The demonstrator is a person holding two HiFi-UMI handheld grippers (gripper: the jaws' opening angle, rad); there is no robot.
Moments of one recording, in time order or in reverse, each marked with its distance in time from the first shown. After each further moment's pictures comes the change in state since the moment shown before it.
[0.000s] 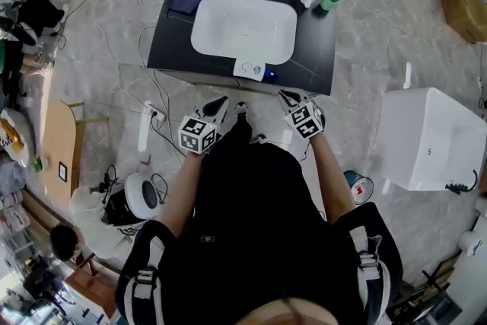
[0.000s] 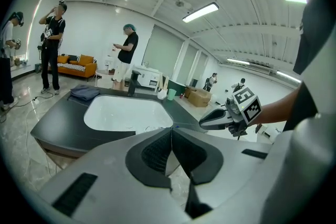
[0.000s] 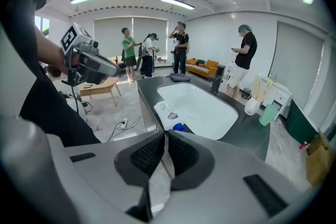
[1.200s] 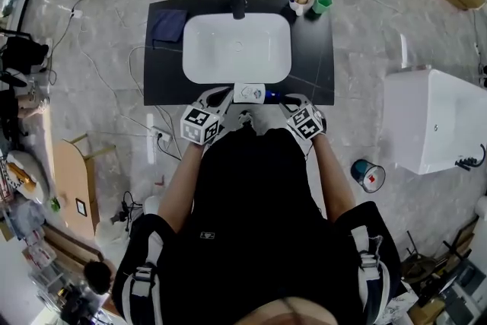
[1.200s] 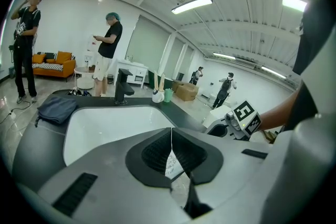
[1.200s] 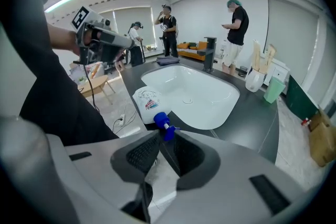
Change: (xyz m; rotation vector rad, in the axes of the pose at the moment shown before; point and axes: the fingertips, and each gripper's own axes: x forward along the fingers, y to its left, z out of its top) left arm 0.097 0.066 0.073 0.091 0.081 -0.174; right arm 0.062 -0.044 -0.025 0.165 0.143 0.008
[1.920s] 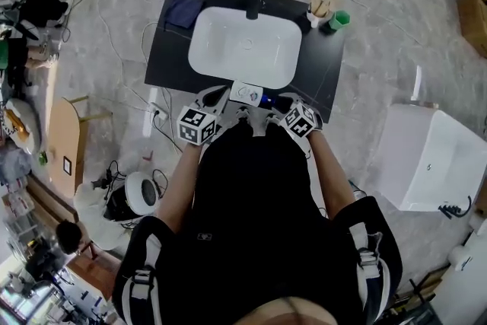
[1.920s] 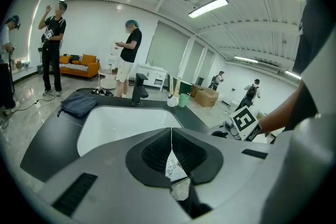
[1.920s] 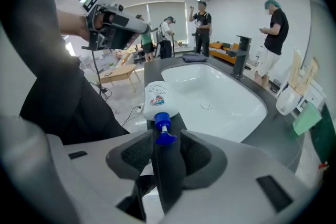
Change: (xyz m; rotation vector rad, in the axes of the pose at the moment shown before) left arm -0.001 -0.004 0.011 -0.111 -0.052 0.228; right arm 0.024 -0.011 0.005 -0.284 0.041 0.247
